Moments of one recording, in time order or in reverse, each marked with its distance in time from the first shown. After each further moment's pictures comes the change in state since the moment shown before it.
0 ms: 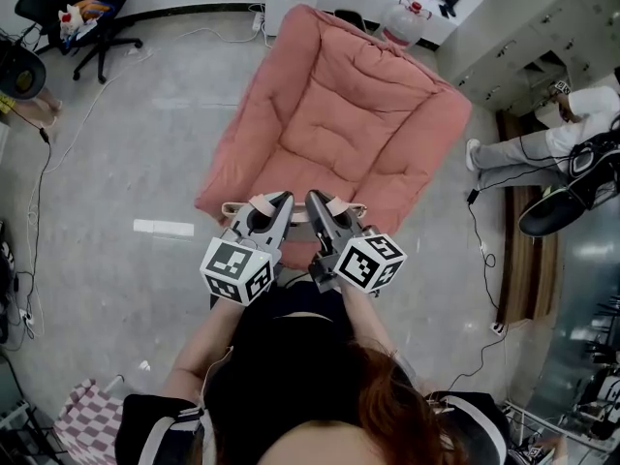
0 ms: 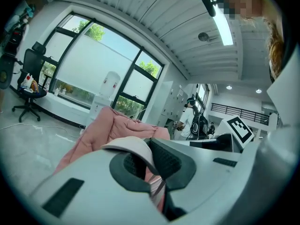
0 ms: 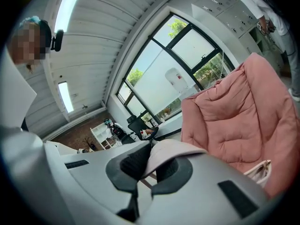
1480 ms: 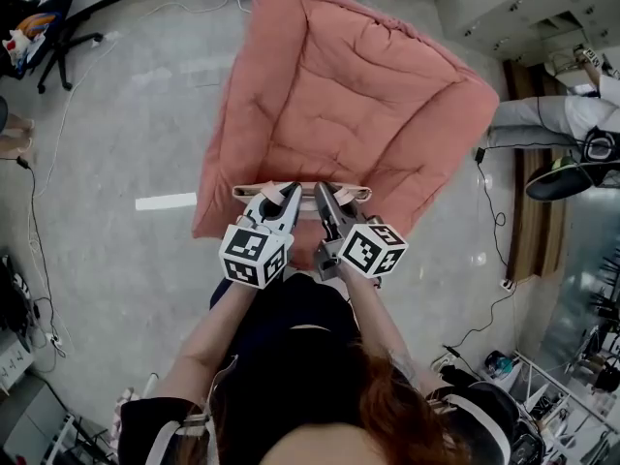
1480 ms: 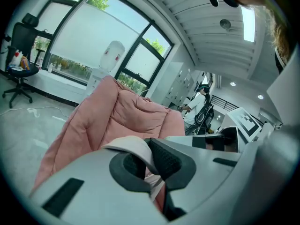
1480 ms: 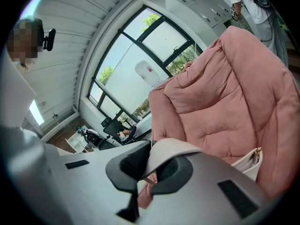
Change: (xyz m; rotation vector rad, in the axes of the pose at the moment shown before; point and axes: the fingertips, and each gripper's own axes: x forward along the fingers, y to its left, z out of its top) left arm 0.158 0.120 -0.049 -0.090 0.245 -0.052; right arm 0.114 -0.156 0.010 0.194 0.033 -0.254
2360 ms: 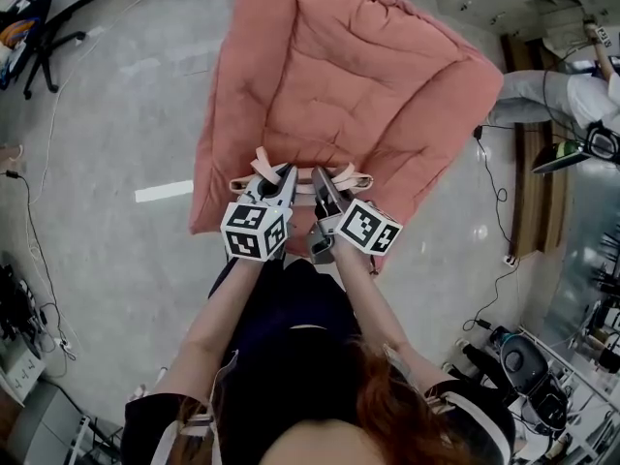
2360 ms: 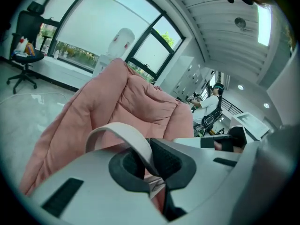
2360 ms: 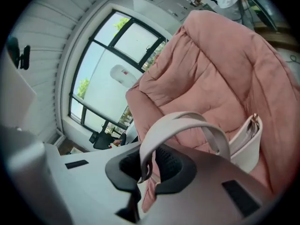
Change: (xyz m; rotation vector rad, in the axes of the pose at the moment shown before) left arm 0.040 0.042 -0.040 -0.105 0.092 0.028; right arm 0.025 -0.053 -0.026 0.280 -0.024 -0.136
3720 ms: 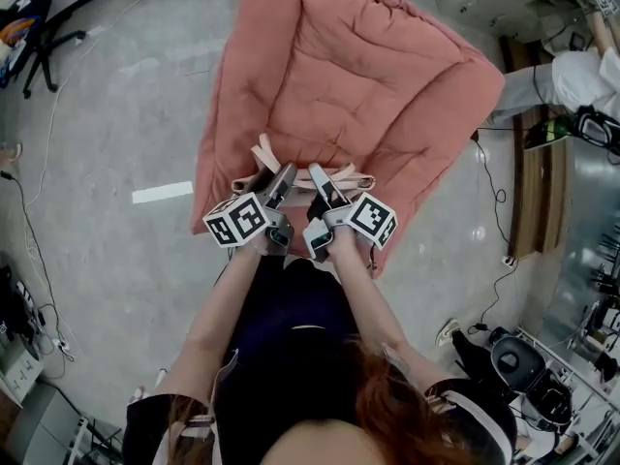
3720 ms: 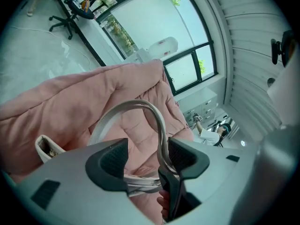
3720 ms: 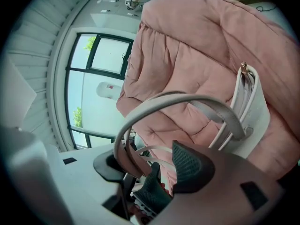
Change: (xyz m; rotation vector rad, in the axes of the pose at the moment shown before) left arm -0.002 0.040 -0.021 -0.568 -0.101 -0.066; right arm 0.010 -0.012 -0.016 0.367 -0.024 0.066
